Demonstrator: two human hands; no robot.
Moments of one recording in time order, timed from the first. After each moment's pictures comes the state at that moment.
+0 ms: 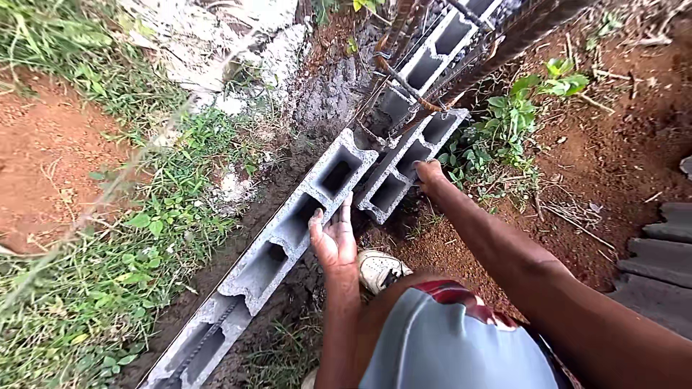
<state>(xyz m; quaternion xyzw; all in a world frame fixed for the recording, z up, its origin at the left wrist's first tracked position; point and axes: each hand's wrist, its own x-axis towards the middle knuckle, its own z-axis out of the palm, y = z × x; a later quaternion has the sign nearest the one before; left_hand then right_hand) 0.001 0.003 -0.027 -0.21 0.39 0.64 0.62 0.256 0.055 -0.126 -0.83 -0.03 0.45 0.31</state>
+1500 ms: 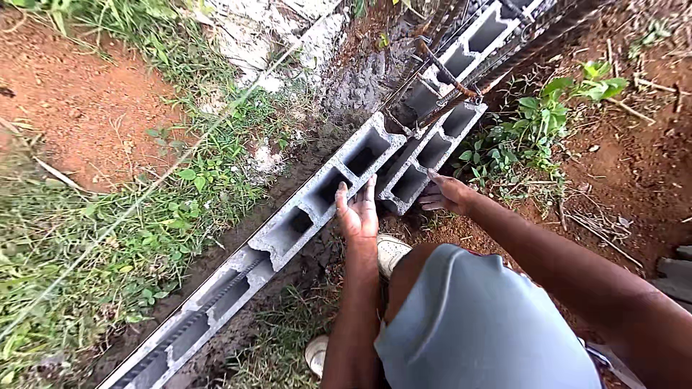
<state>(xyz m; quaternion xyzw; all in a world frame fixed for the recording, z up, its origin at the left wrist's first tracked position) -0.002 -0.003 -0.027 -0.21 0.38 0.64 0.64 0.234 -0.002 -0.065 -0.74 -0.11 0.64 0.18</state>
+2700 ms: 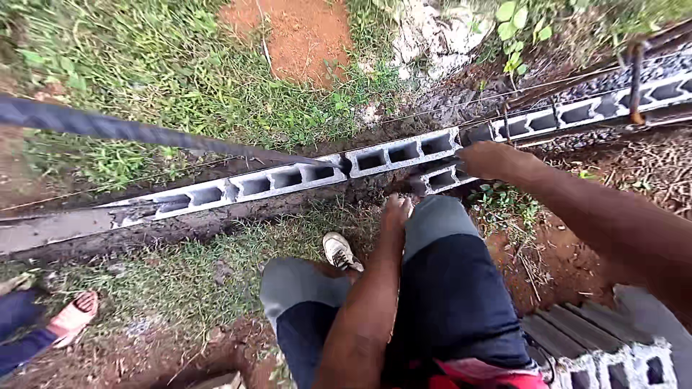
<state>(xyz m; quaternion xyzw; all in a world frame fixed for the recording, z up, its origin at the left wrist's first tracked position) -0.061 -0.127 0.178 -0.18 0.64 0.44 0.61 0.060 0.077 0.247 -0.39 -0.79 0.21 -0.43</state>
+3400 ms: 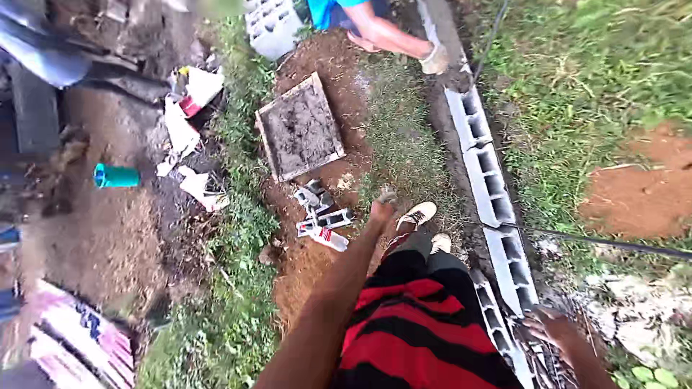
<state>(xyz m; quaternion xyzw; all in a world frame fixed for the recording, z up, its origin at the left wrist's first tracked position) -0.159 -0.499 0.507 -0.45 0.60 0.64 0.18 -0.058 -0.011 0.479 -0.37 -0.70 0.38 -0.47</state>
